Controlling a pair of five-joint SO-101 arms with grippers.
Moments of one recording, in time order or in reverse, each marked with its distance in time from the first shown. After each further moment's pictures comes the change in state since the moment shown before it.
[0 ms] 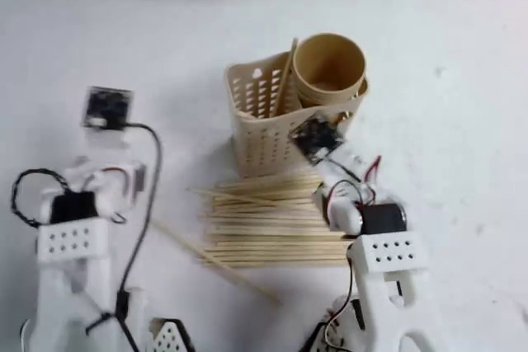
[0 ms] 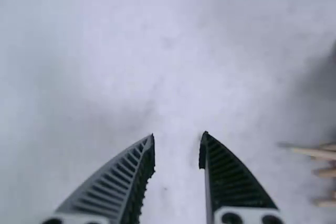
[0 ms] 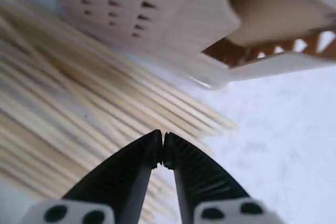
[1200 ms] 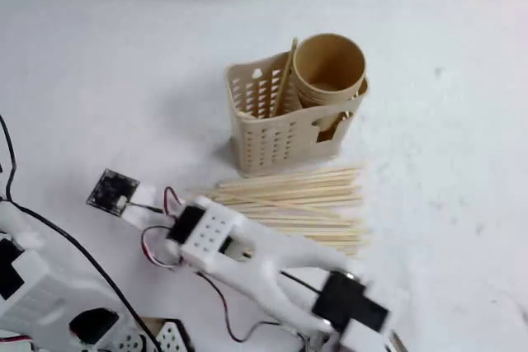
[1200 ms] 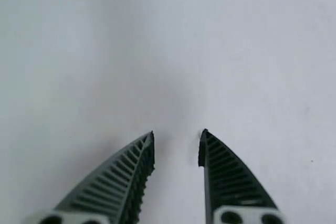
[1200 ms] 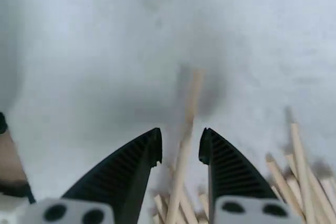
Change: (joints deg) left arm -35.9 55.4 -38.9 -20.0 -9.5; right arm -52.4 56.6 -34.0 -11.2 -27.6
